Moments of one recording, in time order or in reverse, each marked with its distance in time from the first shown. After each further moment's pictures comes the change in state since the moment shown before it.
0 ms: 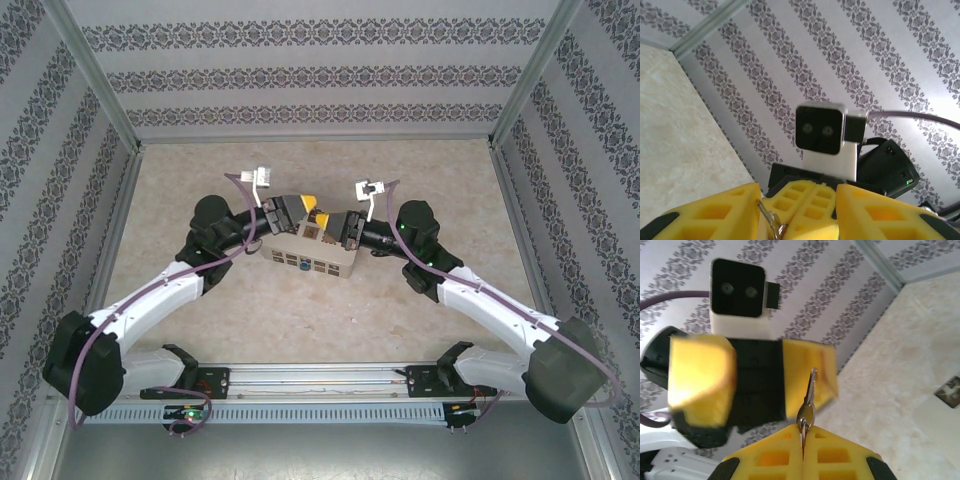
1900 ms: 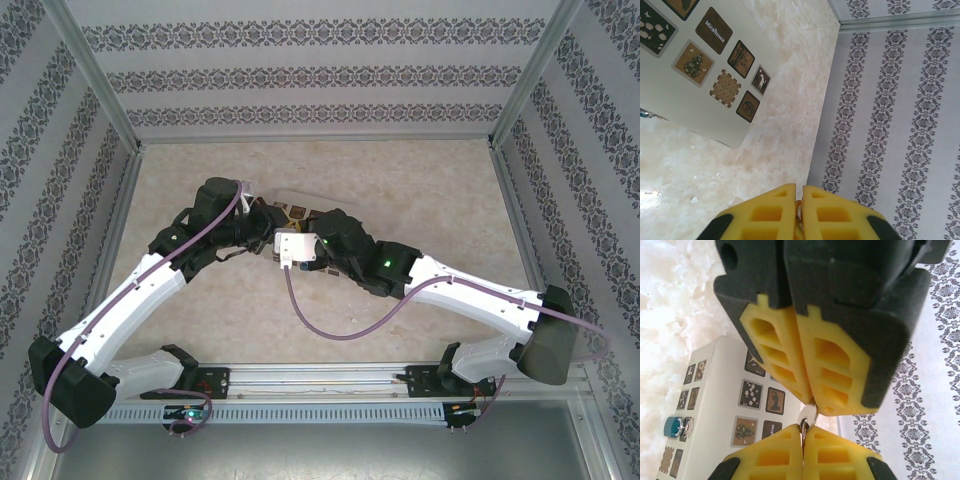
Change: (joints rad) left arm -0.029 -0.054 0.297 -1.033 -0.253 -0.243; right arm 0.421 0.205 0.406 -0.661 0.877 -1.707
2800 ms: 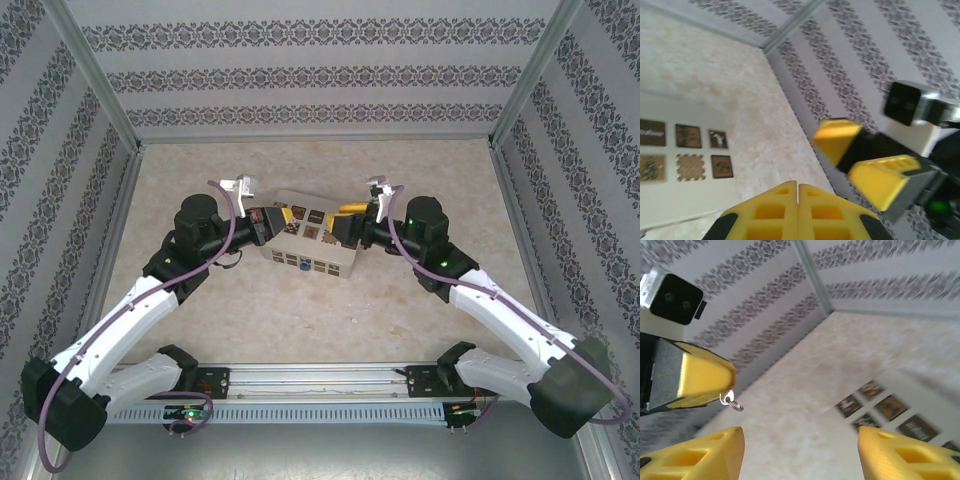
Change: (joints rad) left arm 0.034 -0.133 -0.220 0.454 0.129 0.515; right arm -0.467 -0.270 -0.385 0.476 -0.803 1.459
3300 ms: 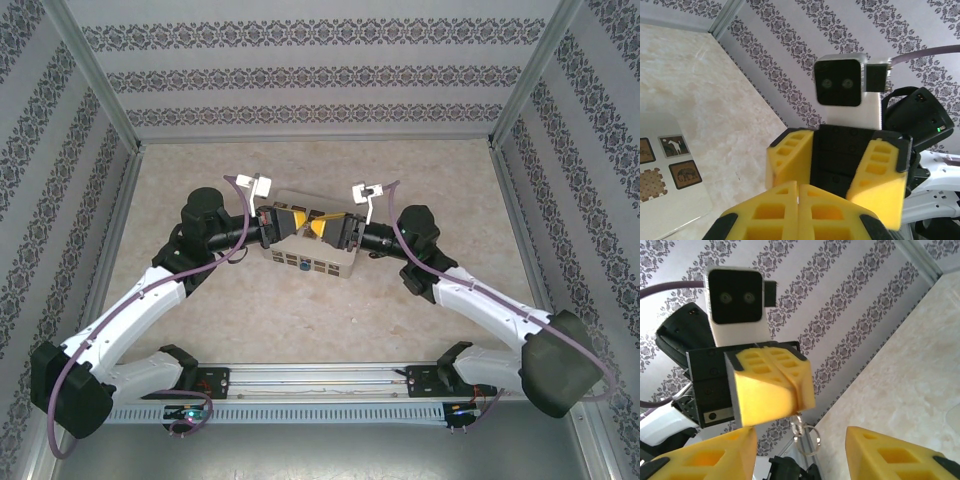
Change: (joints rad) left arm 0.002 0.074 0.021 0.090 0.190 0.097; right arm 0.046 0.124 -0.068 0.403 -0.193 0.364
